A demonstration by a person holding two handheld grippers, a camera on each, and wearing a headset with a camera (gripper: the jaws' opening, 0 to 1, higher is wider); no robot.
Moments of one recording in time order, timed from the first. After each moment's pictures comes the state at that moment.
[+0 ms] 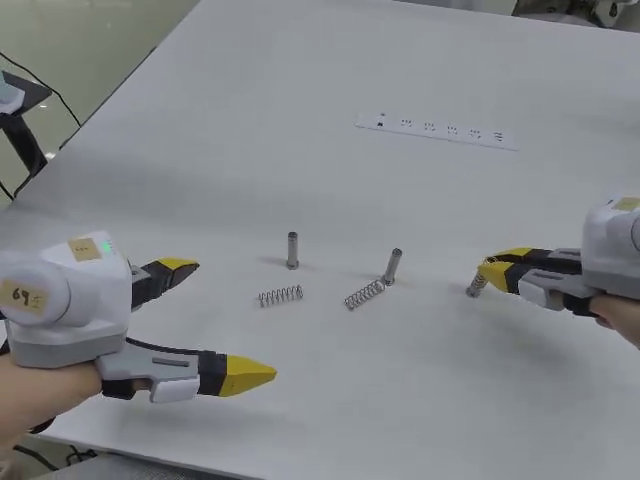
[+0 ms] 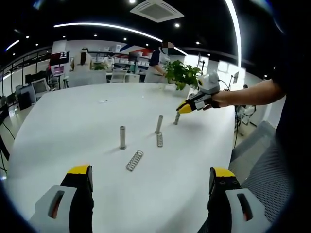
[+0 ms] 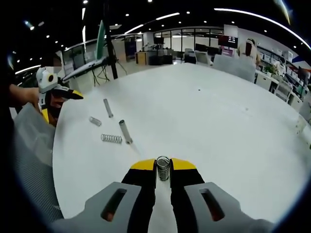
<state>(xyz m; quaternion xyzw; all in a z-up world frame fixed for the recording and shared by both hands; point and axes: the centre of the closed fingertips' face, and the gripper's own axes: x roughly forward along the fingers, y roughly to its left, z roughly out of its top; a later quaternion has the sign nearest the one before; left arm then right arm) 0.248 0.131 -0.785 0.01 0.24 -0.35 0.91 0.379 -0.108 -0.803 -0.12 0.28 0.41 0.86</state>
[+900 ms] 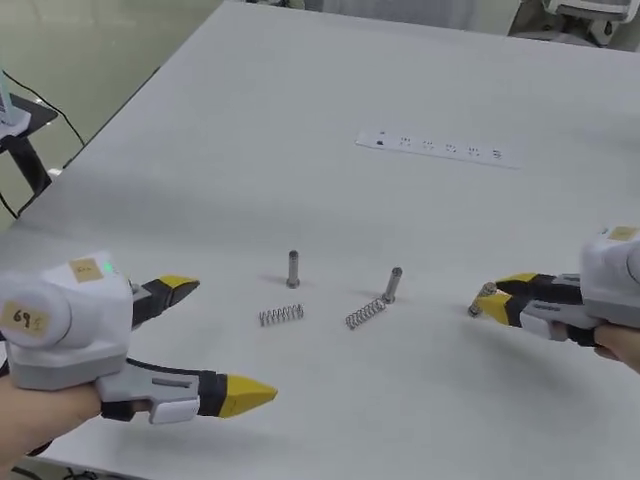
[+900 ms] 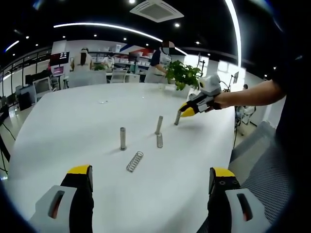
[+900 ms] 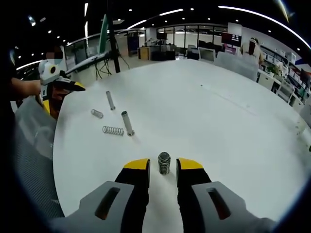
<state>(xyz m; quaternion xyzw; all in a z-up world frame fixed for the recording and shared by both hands) 0.249 0.133 -0.780 0.01 0.24 -0.35 0.91 0.372 -0.114 -0.802 -0.14 0.29 0.42 0.85</state>
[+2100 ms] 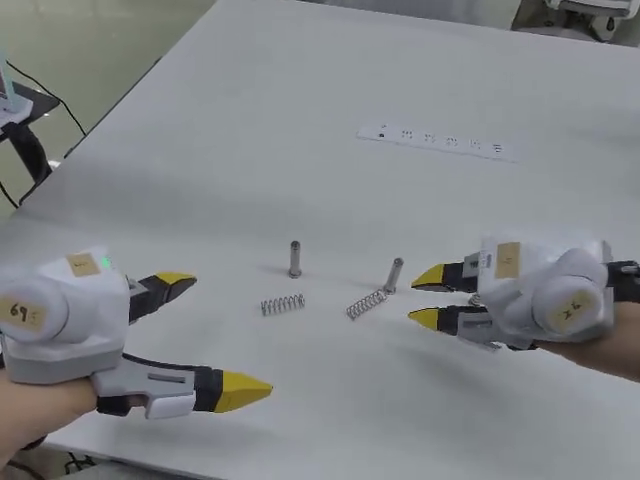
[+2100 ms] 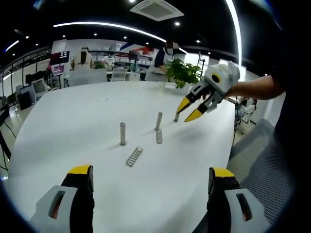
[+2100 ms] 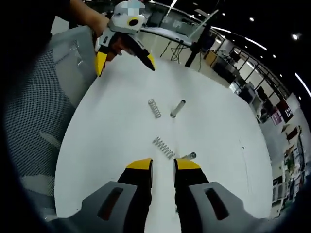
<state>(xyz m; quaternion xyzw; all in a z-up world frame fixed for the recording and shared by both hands) 0.239 0.136 -0.786 0.02 0.24 -0.34 0.91 0.302 -0.015 -0.792 -0.46 0.16 0.59 0.65</state>
